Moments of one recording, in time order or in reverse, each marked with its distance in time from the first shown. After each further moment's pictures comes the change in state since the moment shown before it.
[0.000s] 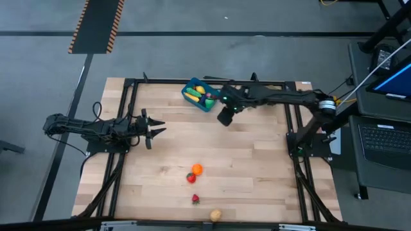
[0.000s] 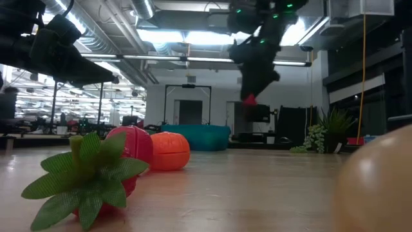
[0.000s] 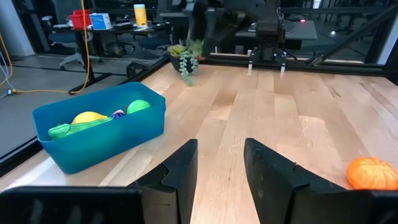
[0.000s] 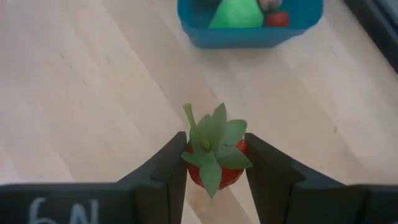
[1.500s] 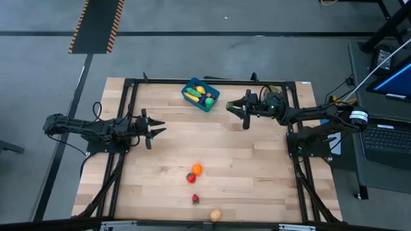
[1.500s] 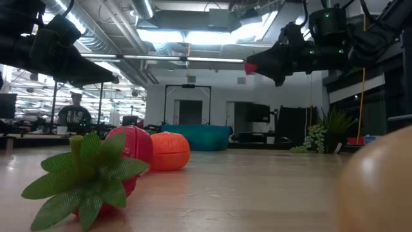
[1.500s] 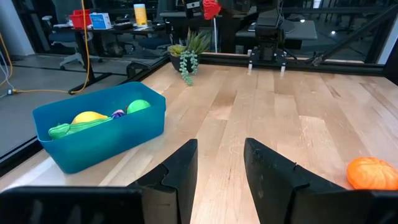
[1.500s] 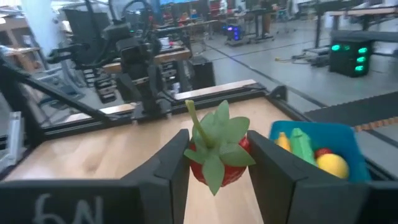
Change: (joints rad) left arm 0.000 0.001 0.000 0.000 0.000 -0.001; right arm -0.138 -0.404 -0.962 1.695 -0.405 -0.165
